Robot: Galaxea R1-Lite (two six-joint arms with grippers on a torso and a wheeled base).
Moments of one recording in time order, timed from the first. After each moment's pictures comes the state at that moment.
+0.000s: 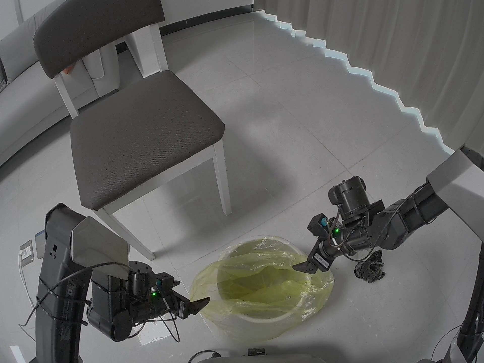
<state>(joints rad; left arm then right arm) -0.33 2.53 -0.35 -1.55 -0.28 0.06 0.45 2.15 -1.07 -0.19 0.13 -0.50</state>
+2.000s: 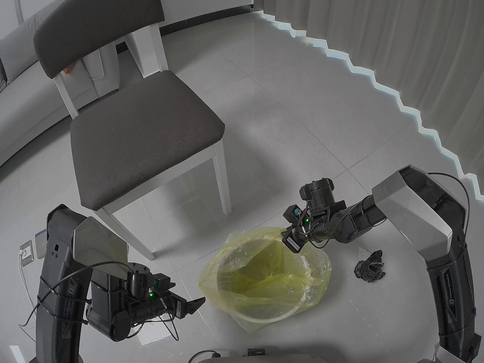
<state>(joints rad) -0.31 2.55 -0.35 -1.55 -0.25 0.03 0.42 2.53 -1.52 -0.24 0.12 -0.48</state>
